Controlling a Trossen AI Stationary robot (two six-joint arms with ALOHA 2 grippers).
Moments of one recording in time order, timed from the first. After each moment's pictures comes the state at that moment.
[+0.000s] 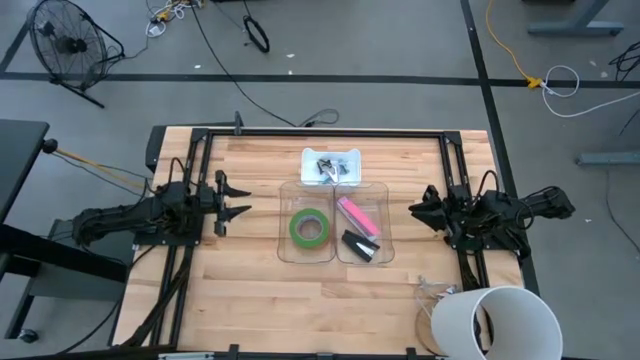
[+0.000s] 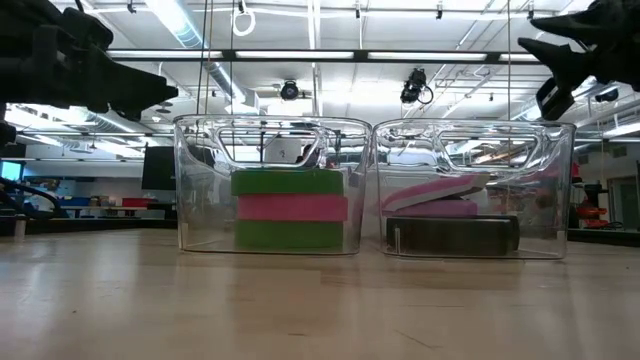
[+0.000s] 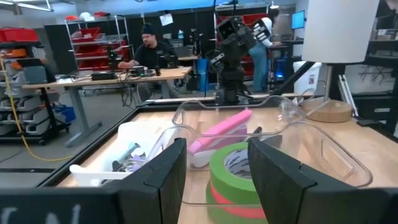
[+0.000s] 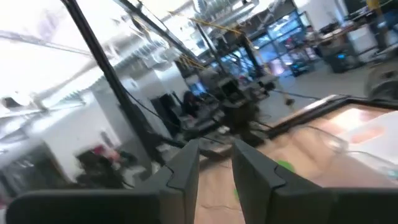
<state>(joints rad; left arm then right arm) 0.16 0.00 0.01 0.05 0.03 0.06 0.22 0.00 0.02 0.24 0.17 0.46</state>
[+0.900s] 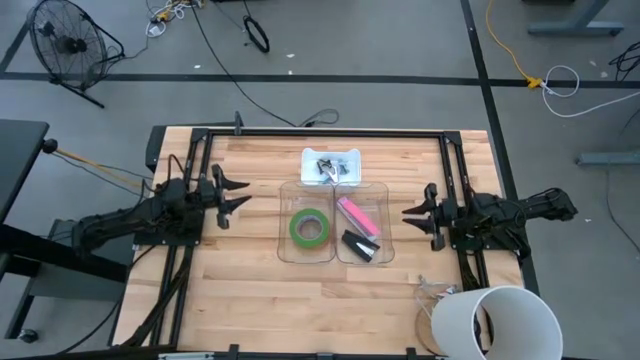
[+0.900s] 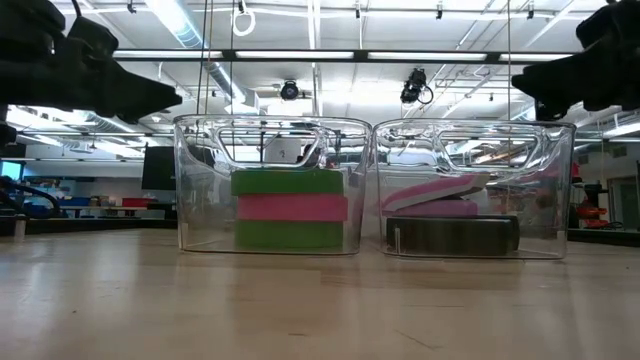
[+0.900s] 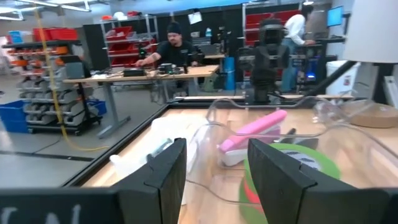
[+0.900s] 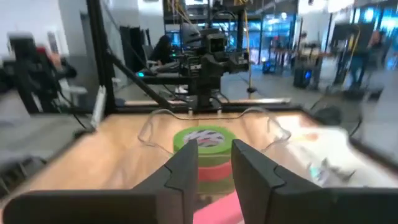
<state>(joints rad) 0.28 0.00 0.01 0.05 0.03 0.06 0.19 0.02 0.02 0.04 0.17 -0.06</state>
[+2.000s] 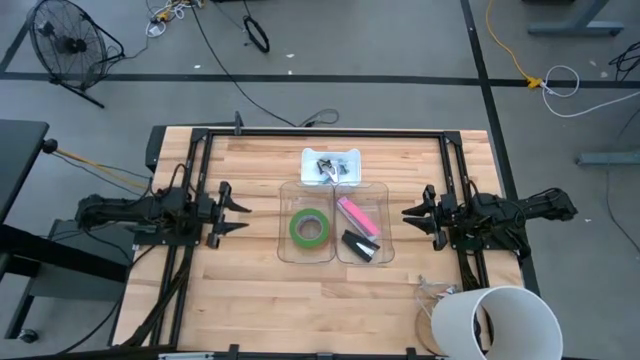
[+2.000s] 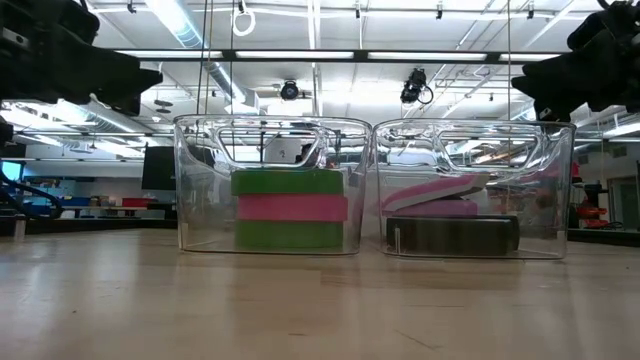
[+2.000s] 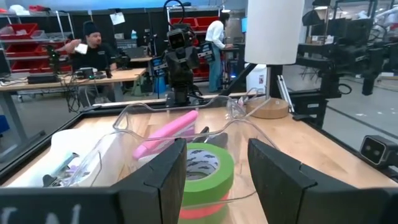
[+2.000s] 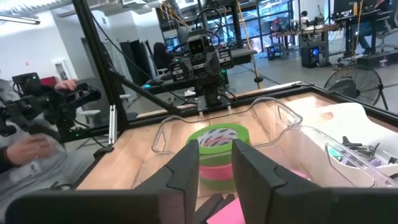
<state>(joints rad) -0.05 0.00 0.01 0.03 0.03 0.05 0.19 0.02 0.02 0.04 0.17 0.20</state>
